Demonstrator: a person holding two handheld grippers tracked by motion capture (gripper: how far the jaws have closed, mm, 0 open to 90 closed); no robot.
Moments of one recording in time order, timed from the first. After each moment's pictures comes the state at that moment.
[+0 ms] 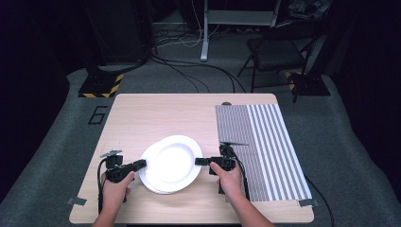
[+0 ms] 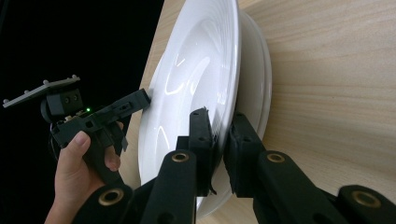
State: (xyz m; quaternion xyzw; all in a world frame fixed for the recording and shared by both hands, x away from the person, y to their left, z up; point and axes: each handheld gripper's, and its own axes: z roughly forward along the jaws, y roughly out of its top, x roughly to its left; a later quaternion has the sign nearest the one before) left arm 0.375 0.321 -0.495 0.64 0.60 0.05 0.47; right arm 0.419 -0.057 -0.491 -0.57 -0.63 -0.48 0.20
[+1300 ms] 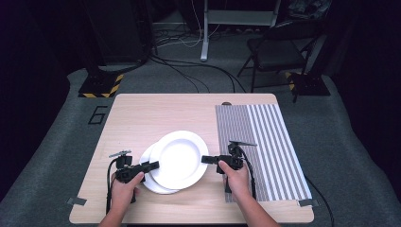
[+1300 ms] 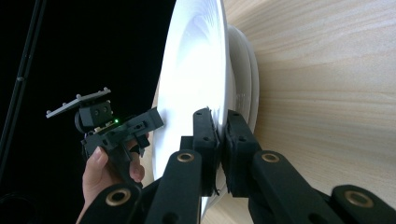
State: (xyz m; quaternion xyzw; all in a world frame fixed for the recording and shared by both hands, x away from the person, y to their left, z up) left arm 0.380 0.295 -0.505 0.65 0.58 -0.01 0.50; right arm 0.420 -0.082 -0.491 -0.58 -0.60 -0.50 0.24
